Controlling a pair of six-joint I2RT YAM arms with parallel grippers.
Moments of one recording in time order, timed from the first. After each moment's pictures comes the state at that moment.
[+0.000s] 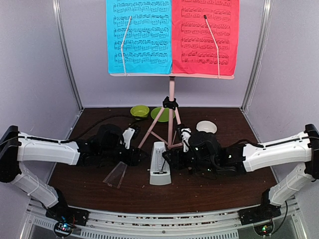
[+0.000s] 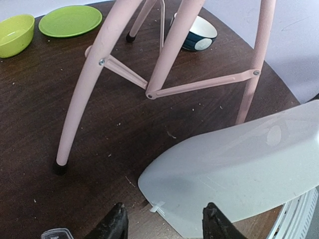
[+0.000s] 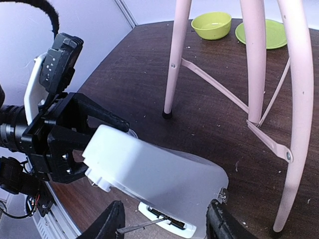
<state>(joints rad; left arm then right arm) -0.88 1.41 0.73 0.10 0.07 -0.35 1.15 1.44 0.86 0.08 0.30 0.63</state>
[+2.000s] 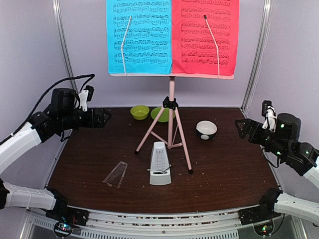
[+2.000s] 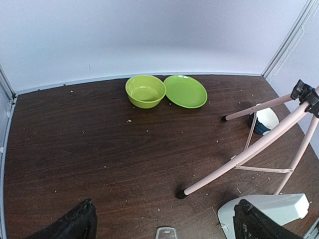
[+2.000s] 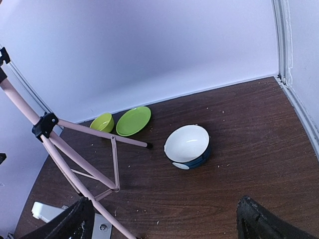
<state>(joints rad) -0.49 1.06 1.00 -0.41 -0.03 -0.26 0.57 0.59 0.72 -0.41 0.30 0.50</state>
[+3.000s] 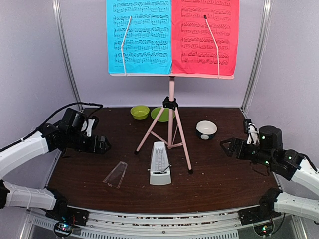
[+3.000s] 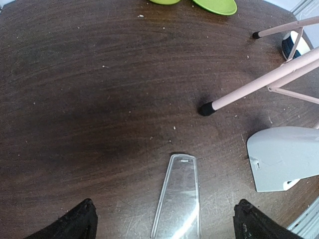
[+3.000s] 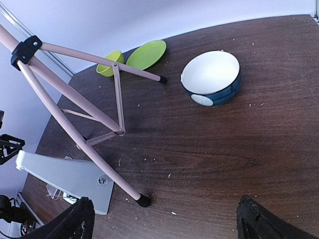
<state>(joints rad) -0.48 1.08 0.83 -0.60 0.04 -0.34 0.57 0.64 0.52 -0.33 0.05 0.57</state>
